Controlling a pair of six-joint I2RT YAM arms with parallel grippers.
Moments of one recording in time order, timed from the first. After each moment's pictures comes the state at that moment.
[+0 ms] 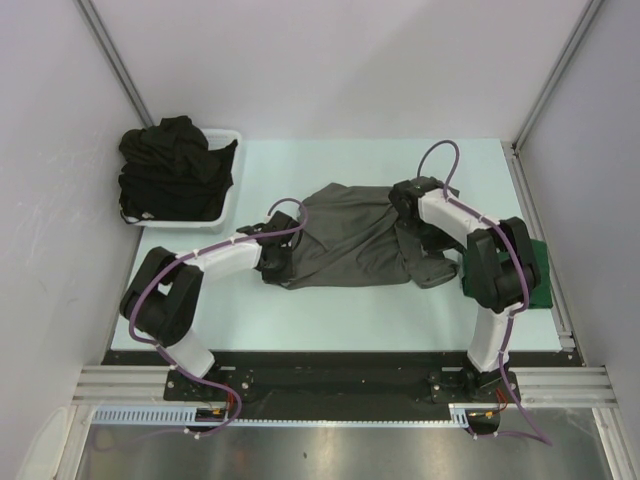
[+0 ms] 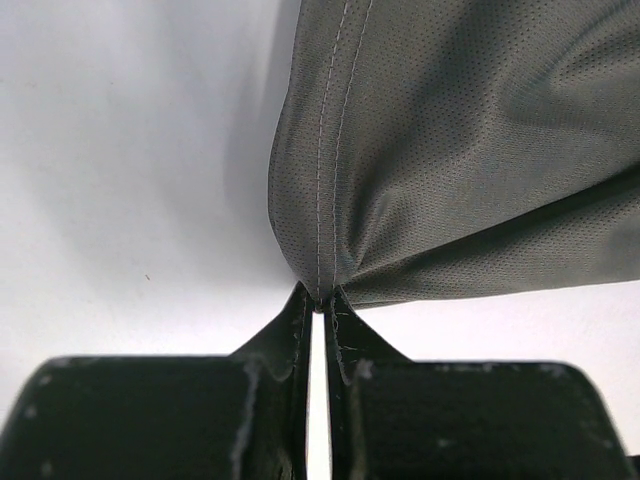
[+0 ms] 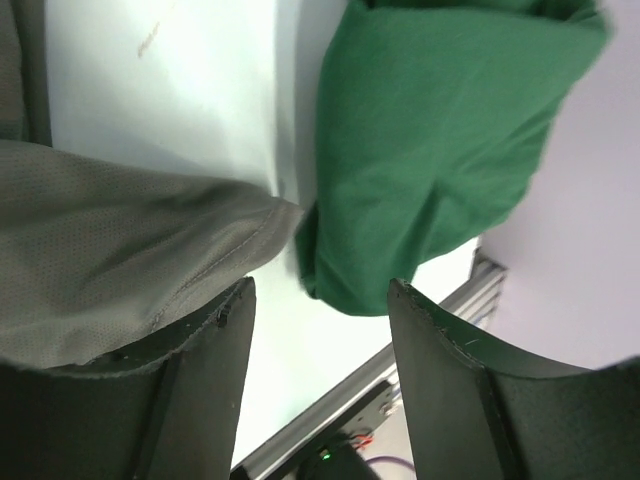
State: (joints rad) left arm -0.55 1.64 0.95 -0.56 -0.08 -0.55; right arm 0.40 1.89 1.41 -1.13 0.74 0.44
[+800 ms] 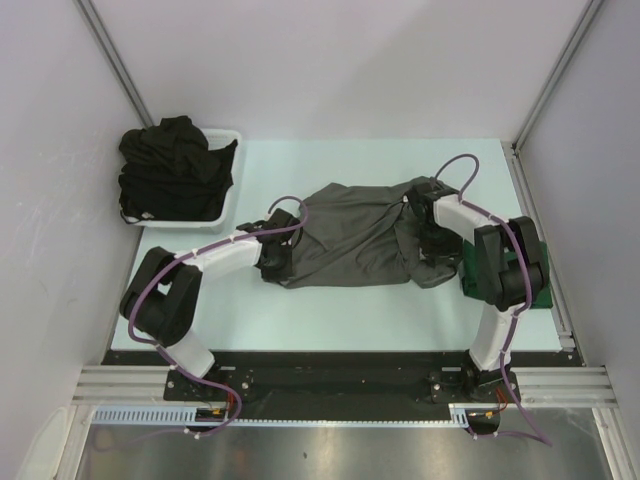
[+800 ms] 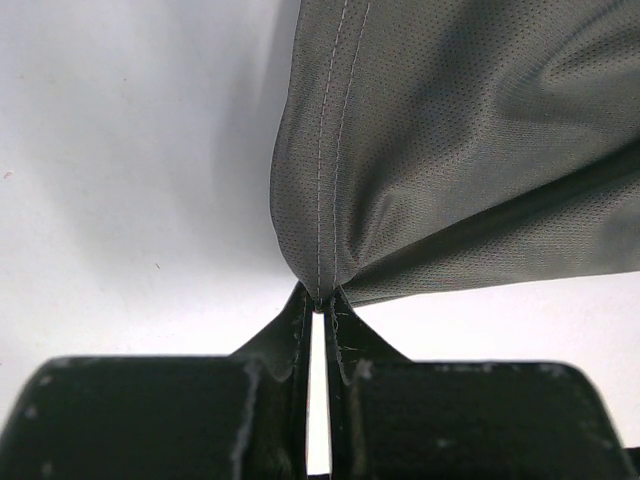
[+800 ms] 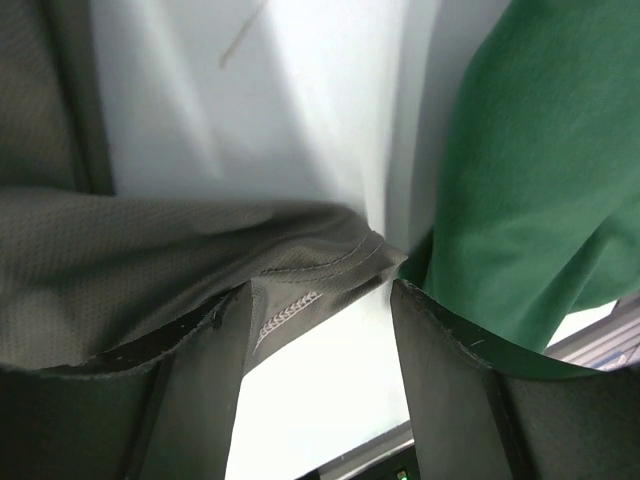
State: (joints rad) left arm -0.55 1.64 0.98 -0.61 -0.08 -0.54; right arm 0.28 1.88 1.28 -0.92 0.44 0.42
